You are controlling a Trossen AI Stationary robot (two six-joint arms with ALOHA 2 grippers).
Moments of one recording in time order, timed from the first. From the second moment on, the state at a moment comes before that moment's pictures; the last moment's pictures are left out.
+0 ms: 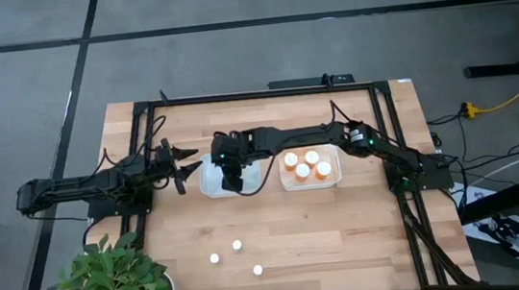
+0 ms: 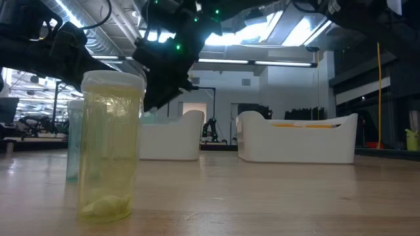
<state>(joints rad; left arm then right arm) 0.14 0.21 0.01 0.10 -0.23 -0.15 -0.05 2.39 2.19 -0.77 0.08 0.07</state>
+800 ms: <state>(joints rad) 0.14 0.21 0.01 0.10 -0.23 -0.15 -0.08 2.41 2.19 -0.78 0.04 0.04</state>
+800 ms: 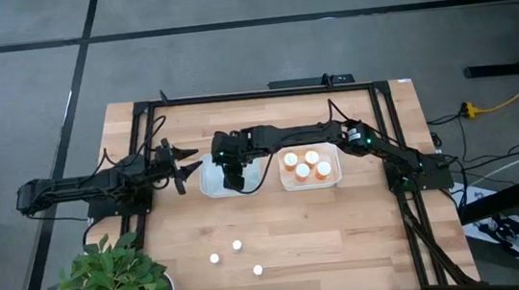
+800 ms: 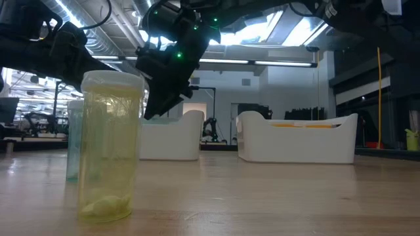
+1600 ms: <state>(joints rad) 0.14 0.21 0.01 0.10 -0.23 -0.15 -0.09 2.44 2.19 -0.76 0.04 0.08</state>
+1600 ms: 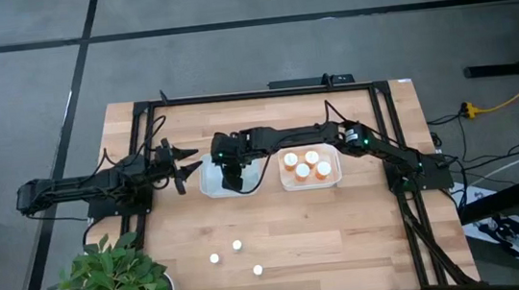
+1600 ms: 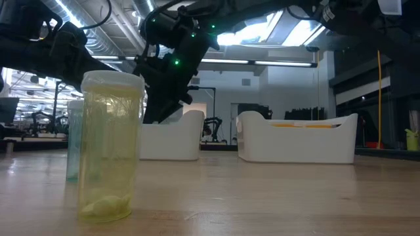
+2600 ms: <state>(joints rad) 0.14 0.21 0.01 0.10 -0.23 -0.15 -0.09 2.44 2.28 -0.86 0.16 0.07</state>
